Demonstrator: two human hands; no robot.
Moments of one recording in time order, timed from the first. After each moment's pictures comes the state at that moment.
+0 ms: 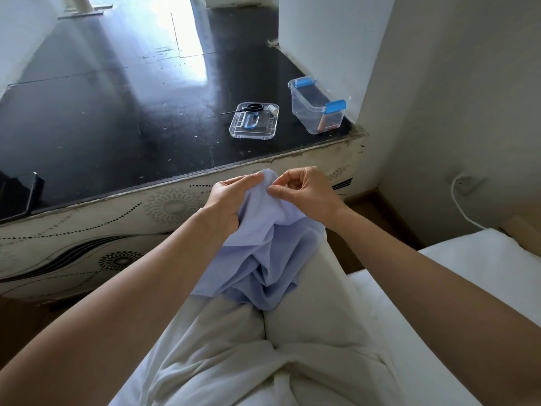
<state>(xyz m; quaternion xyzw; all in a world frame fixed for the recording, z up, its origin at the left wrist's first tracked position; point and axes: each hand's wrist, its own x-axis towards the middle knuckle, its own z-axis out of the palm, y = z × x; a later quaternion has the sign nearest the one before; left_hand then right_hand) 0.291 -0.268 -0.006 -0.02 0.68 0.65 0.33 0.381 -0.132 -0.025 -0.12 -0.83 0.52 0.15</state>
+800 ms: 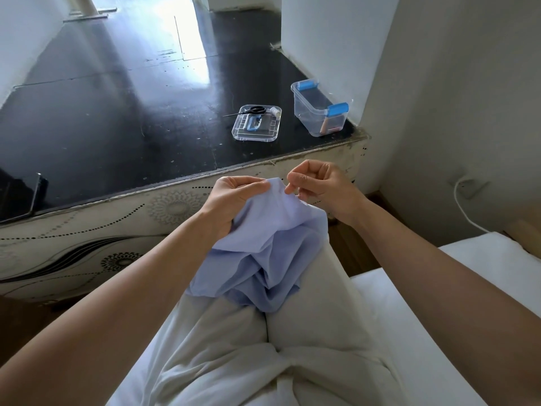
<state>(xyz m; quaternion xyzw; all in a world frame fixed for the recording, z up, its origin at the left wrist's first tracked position) 0.289 -0.281 -0.002 0.12 0.71 0.62 0.32 0.389 -0.106 -0.020 -0.10 -0.72 0.68 0.11</state>
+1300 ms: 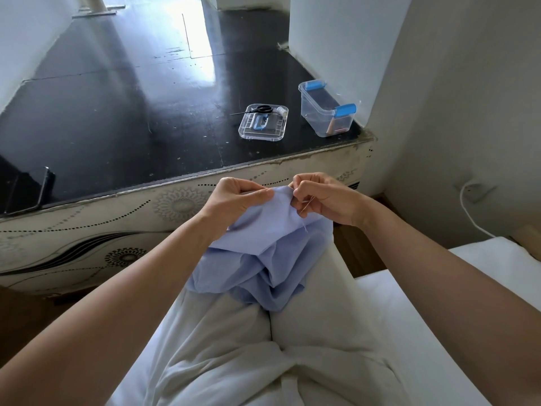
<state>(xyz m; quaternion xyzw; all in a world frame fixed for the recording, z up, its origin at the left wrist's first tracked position) 0.284 -0.299 -0.007 0.21 0.76 0.54 0.28 0.382 -0.110 -0.021 -0.05 -0.68 0.73 -0.07</state>
